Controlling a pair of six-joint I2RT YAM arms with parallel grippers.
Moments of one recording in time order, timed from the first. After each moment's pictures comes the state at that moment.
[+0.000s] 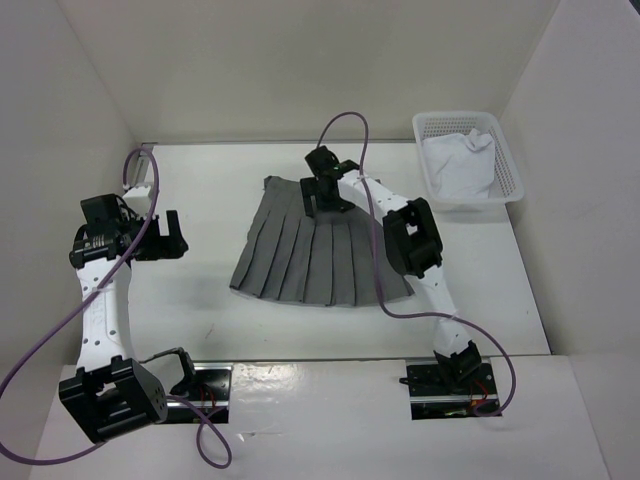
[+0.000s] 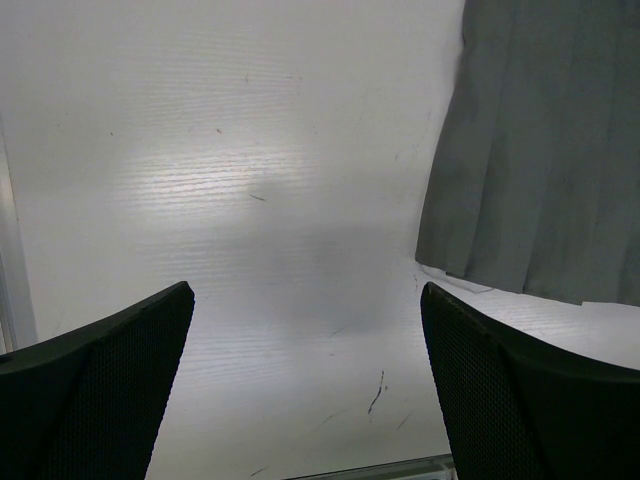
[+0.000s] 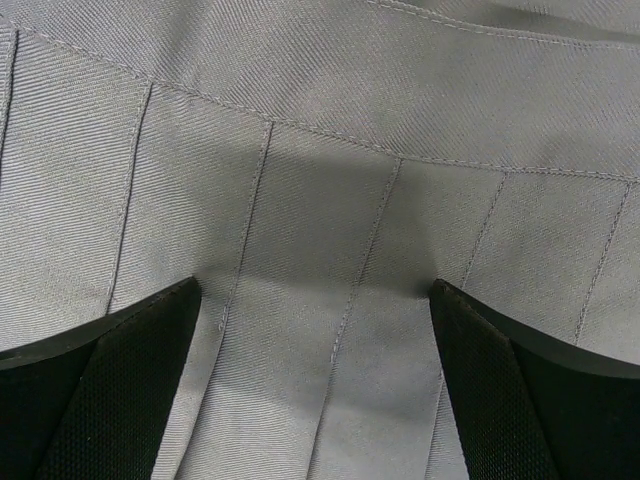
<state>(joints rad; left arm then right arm) 0.38 1.07 1.01 -0.79 0.37 0.20 0.55 2.43 2.10 -0.74 0.16 0.33</state>
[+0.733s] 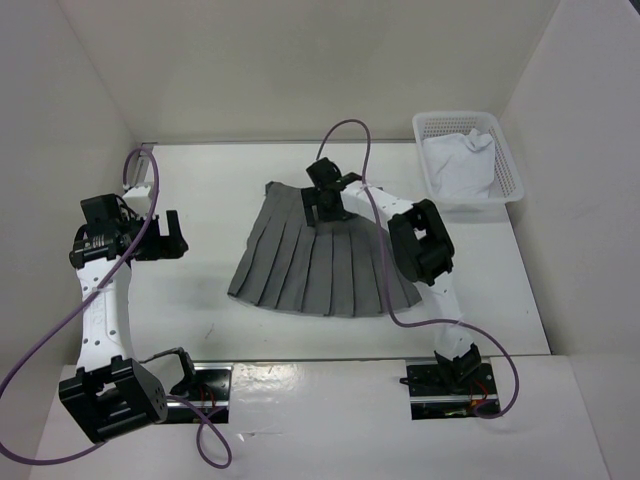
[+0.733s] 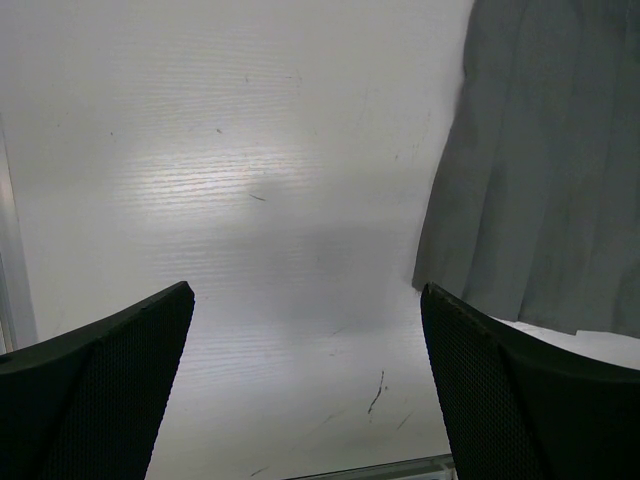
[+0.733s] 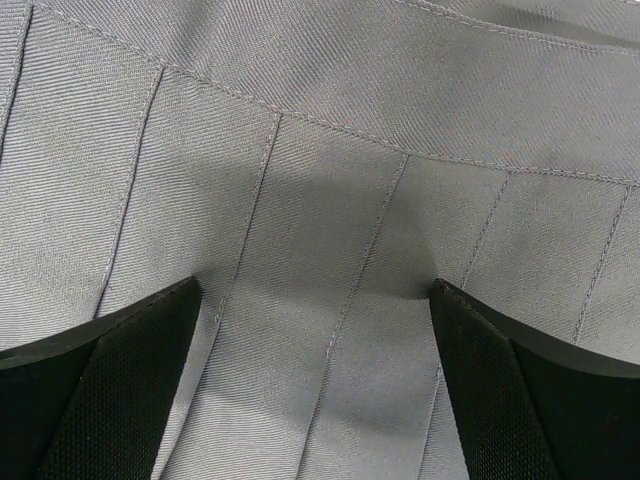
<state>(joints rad) 0.38 1.07 1.01 -0.79 0.37 0.20 0.58 2.29 1.82 -0.59 0.19 0.33</state>
